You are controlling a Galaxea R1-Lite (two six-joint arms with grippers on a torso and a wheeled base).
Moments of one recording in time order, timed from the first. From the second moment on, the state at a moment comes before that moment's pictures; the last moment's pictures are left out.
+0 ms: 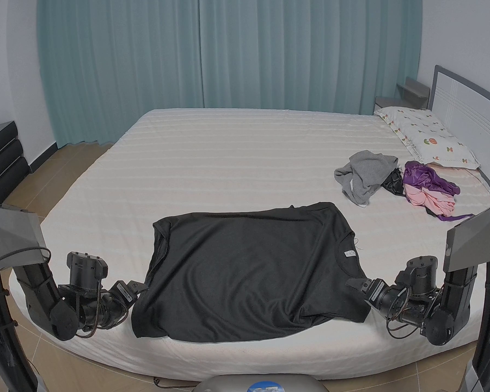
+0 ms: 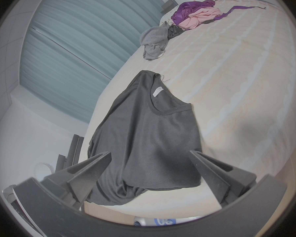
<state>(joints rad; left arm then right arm) -0.15 2.09 -0.31 -0.98 -0.02 -0.93 0.27 2.28 -0.23 -1.46 0.08 0.88</state>
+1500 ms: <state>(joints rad) -0.18 2.15 -0.33 -0.99 -0.02 -0.95 0.21 2.33 -0.51 -1.34 0.13 0.83</state>
